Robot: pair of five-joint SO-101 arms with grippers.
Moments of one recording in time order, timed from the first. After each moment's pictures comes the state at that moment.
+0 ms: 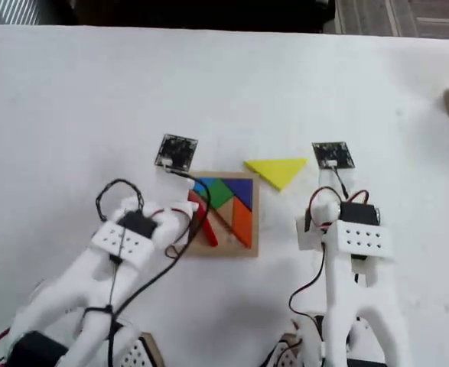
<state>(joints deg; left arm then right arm) 19.3 -27.5 62.3 35.7 9.9 4.5 -34.6 54.2 65.9 14.0</state>
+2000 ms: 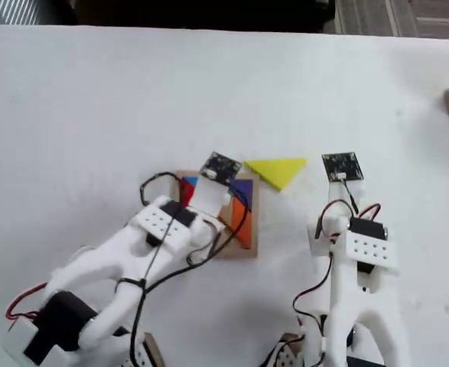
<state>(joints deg) 29.4 -11.4 51.3 47.6 8.7 10.9 -34.6 63.4 52.2 22.1</state>
